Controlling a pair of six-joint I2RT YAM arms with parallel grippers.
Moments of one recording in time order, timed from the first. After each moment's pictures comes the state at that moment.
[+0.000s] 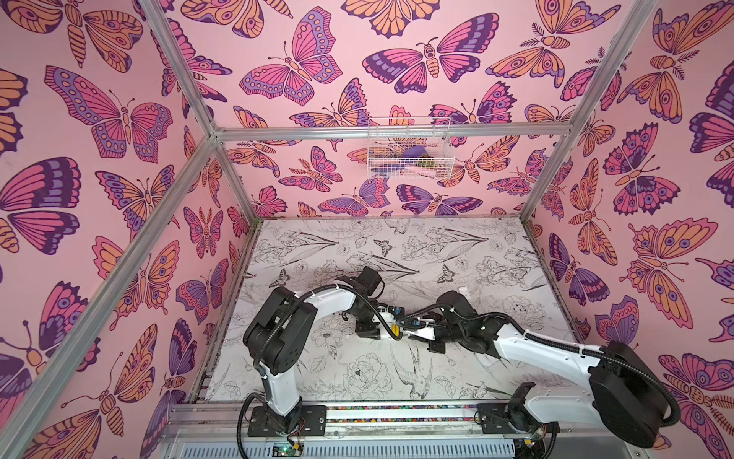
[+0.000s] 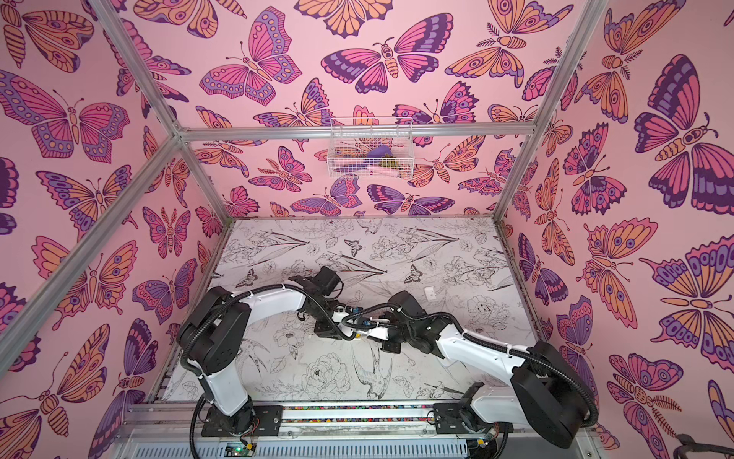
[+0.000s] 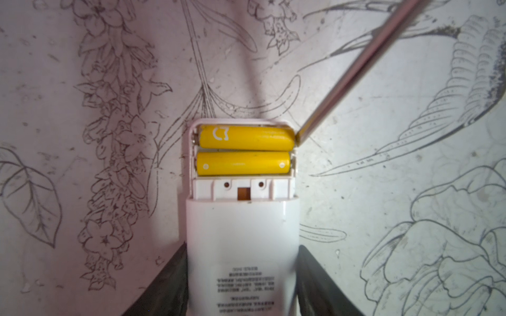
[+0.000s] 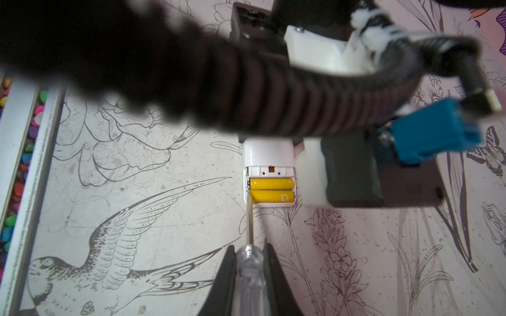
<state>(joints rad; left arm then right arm) -0.61 1.82 1.08 -0.66 0.38 1.00 0.76 1.27 0.60 -0.13 -0.36 -0.66</state>
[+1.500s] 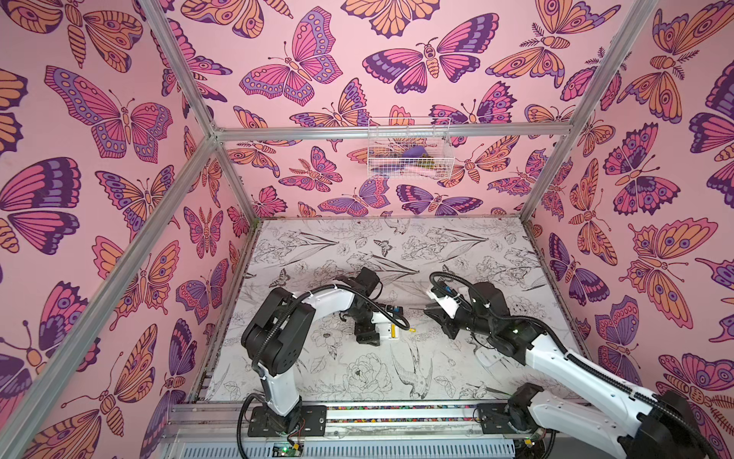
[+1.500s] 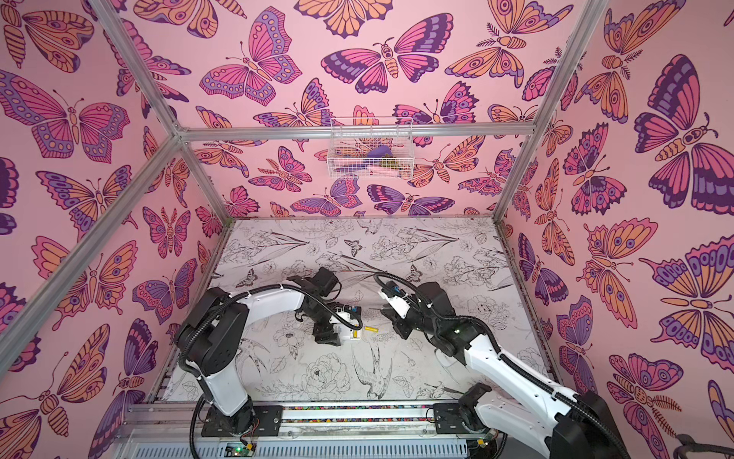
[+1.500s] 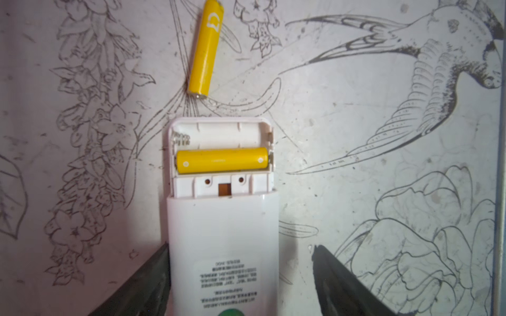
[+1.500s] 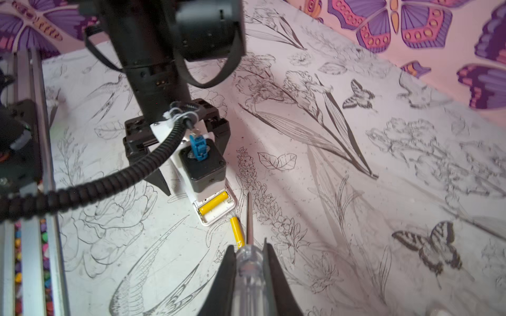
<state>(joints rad) -0.60 1.80 1.08 -0.71 0.42 0.94 0.61 0.99 0.60 -0.18 -0.29 -0.12</state>
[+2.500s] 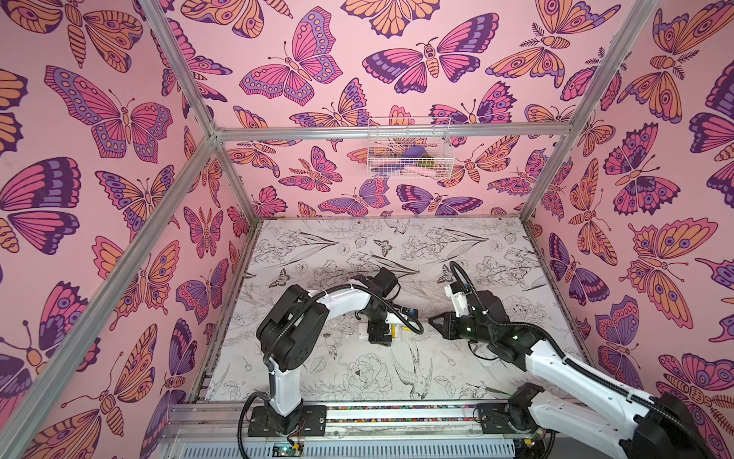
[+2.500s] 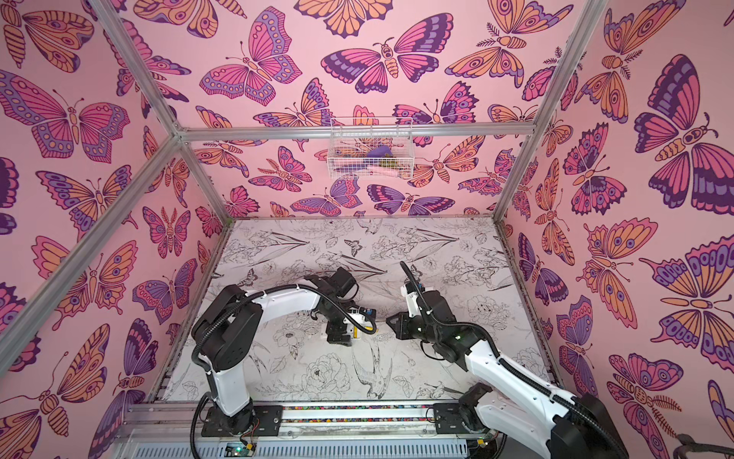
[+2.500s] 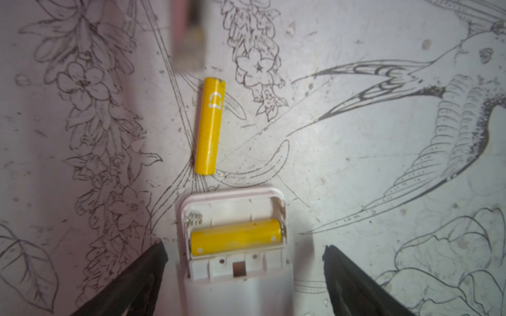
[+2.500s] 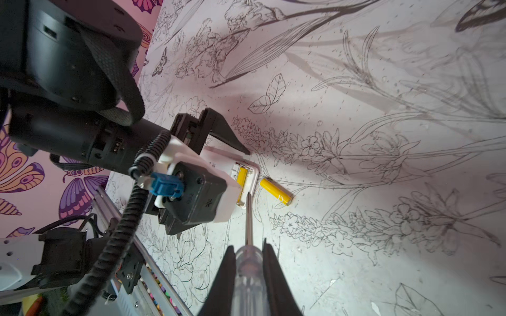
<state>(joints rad) -0.71 1.89 1.19 -0.70 0.33 0.91 0.60 1.00 0.51 -0.18 -0.31 0.63</state>
